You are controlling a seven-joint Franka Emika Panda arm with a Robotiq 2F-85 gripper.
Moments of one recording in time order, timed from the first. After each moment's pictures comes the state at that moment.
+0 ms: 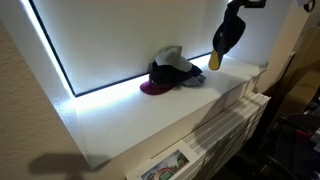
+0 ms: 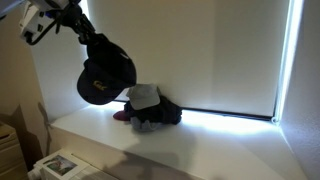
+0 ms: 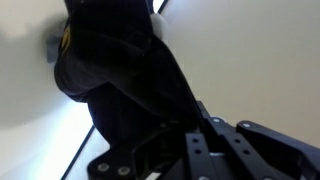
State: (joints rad) arm 0.43 -0.85 -0.78 -2.78 -1.23 2.98 1.75
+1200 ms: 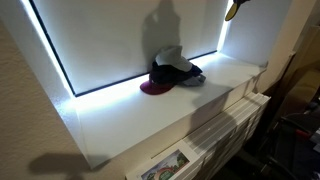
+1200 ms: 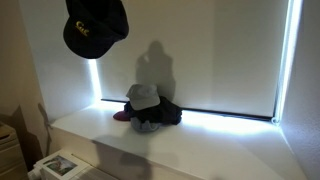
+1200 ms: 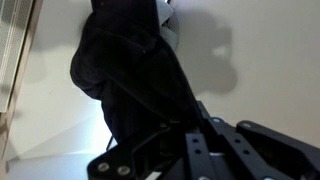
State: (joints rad) arm -0.04 -0.74 -0.12 -2.26 -0.10 2.26 1.17
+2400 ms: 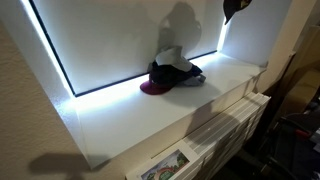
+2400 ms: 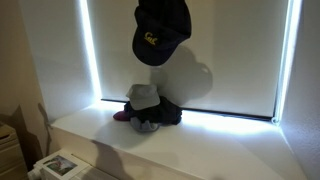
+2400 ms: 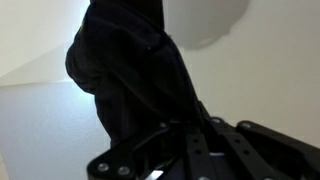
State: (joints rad) arm -0.44 -0.45 -0.03 -2.26 -0.16 2.72 1.05
